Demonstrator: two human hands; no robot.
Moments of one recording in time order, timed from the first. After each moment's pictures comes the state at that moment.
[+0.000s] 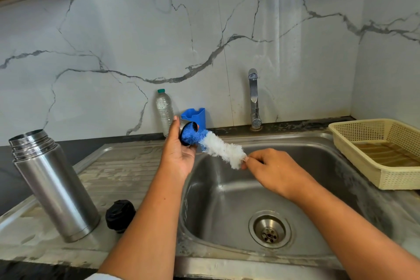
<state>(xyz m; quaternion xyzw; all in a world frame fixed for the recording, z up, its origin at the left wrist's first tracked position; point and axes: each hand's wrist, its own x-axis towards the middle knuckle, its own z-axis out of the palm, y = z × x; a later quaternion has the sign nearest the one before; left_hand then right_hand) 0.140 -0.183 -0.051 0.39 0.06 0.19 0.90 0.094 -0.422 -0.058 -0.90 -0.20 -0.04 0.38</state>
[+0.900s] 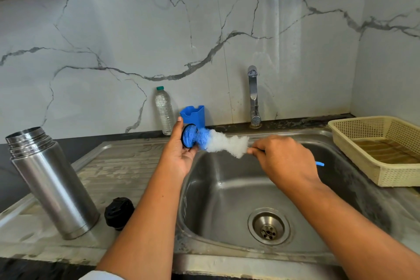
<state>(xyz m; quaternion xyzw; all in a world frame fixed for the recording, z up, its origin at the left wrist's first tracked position) 0.143 -0.180 -0.057 0.39 0.12 0.16 0.90 0.104 -0.426 -0.060 -0.94 -0.17 -0.24 0.18</state>
